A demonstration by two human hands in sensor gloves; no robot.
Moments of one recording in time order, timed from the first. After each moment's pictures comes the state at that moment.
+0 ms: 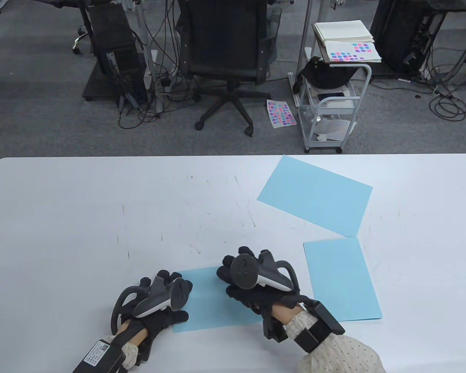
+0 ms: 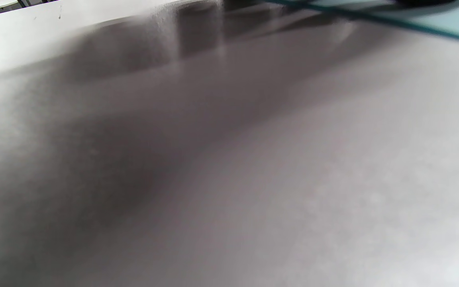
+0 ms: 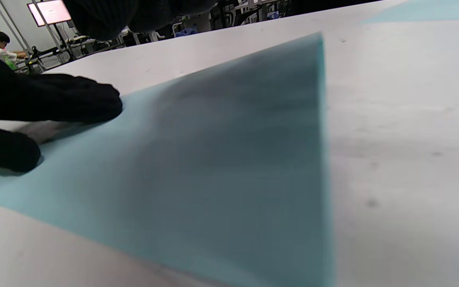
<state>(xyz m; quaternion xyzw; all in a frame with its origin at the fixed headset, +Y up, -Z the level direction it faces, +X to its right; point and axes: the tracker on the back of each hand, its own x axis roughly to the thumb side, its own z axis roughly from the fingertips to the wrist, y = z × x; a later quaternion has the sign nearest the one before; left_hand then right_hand) -0.204 -0.781 -0.308 -0.21 -0.09 -0.09 0.97 0.008 -0.735 -0.336 0.23 0.17 0.95 0.09</state>
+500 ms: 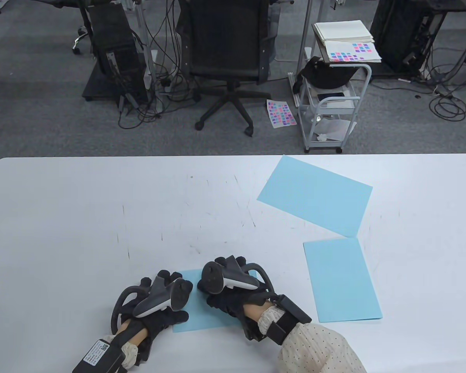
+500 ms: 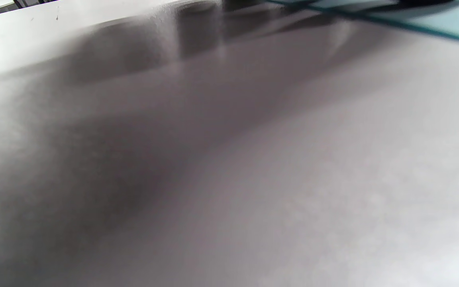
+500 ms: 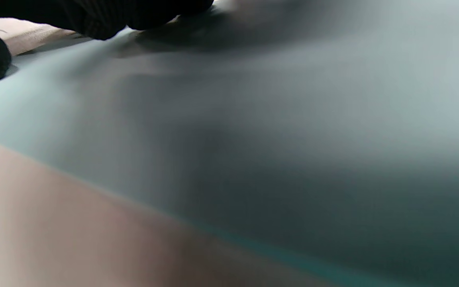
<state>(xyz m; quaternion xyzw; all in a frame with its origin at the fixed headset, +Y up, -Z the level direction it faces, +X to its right) -0.203 -0.781 -0.308 -0.21 -0.10 -0.09 0.97 -0.030 -0.773 -0.345 0.24 0.22 0.94 0.03</state>
